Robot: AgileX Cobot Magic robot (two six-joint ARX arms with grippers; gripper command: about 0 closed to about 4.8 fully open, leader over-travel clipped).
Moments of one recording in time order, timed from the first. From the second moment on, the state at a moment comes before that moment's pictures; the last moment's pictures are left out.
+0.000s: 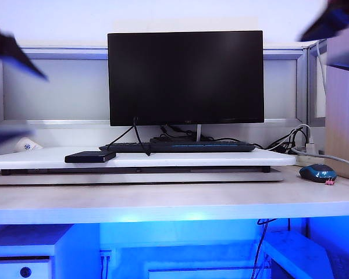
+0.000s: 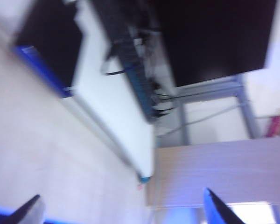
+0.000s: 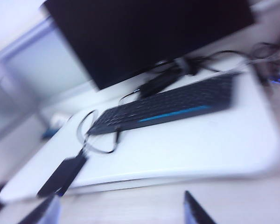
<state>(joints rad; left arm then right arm) -0.07 1.32 0.33 0.87 0.44 -1.28 0.19 0.99 0.36 0.69 -0.20 0.45</state>
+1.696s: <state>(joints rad) -0.08 1.93 0.82 0.83 0.47 -1.19 0.37 1.55 0.84 0.65 -0.27 0.28</state>
